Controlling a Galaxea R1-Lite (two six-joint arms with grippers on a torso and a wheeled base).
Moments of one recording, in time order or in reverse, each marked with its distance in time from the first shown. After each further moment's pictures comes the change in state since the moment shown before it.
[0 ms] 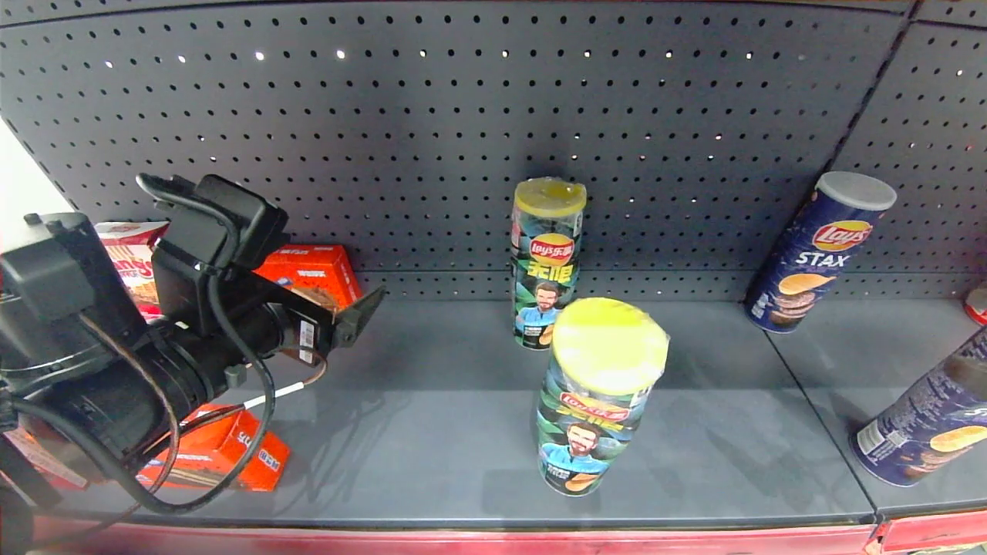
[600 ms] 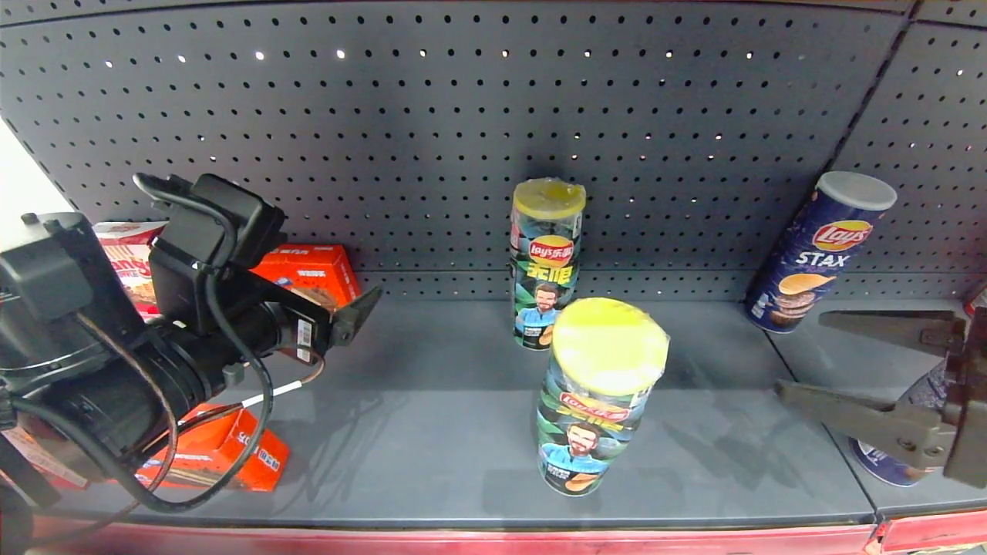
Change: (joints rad) left arm 0.009 0.001 0.001 -0.002 0.000 0.000; right arm 0.100 0.232 -0.015 -0.031 -0.049 -0.090
